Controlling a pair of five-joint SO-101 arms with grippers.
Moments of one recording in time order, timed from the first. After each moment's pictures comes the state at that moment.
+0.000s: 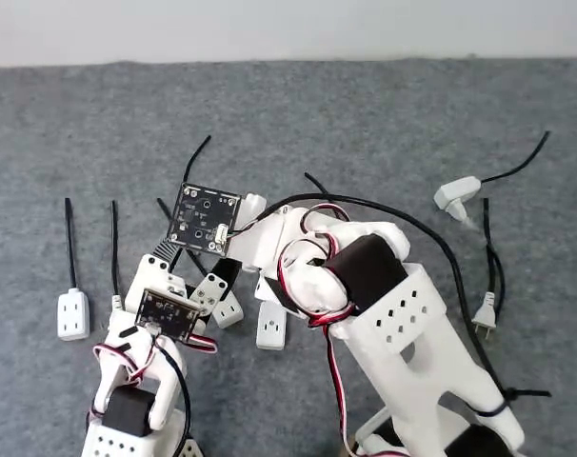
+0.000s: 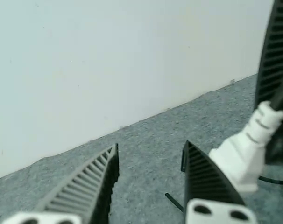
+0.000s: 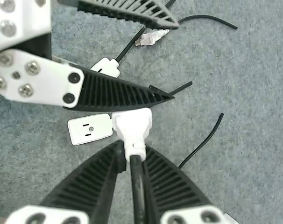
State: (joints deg) left arm 11.9 -103.5 95.0 26.6 -6.5; right arm -41.8 -26.5 3.2 89.0 38.4
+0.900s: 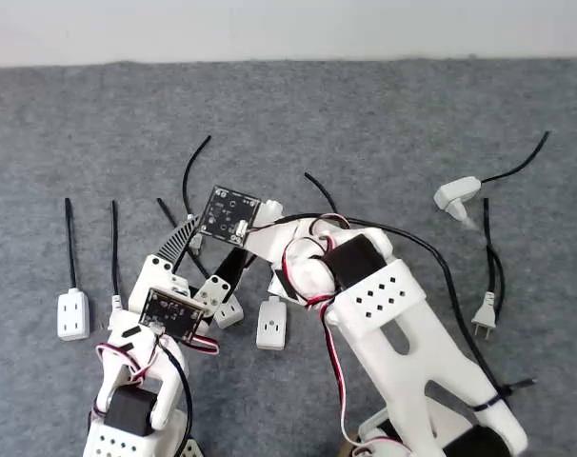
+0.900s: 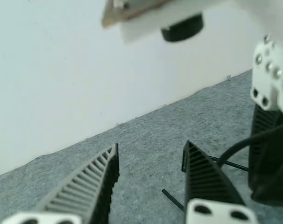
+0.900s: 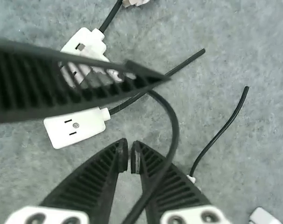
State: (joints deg) left arm 12.0 -103.5 95.6 26.6 -6.9; right arm -35.1 -26.6 27.8 69.8 36.3
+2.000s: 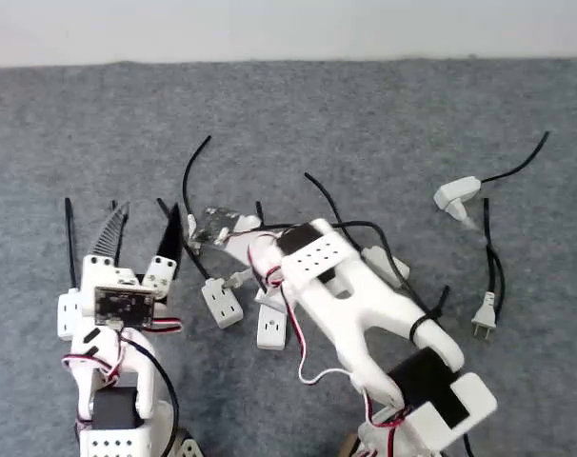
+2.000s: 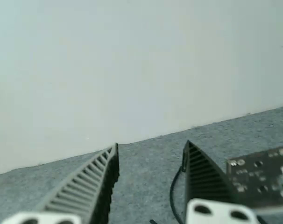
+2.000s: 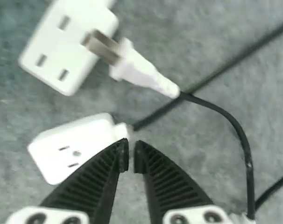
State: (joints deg) left arm -6.3 -103.5 95.1 21.3 -6.3; right arm -37.5 0.8 27.3 59.1 34.2
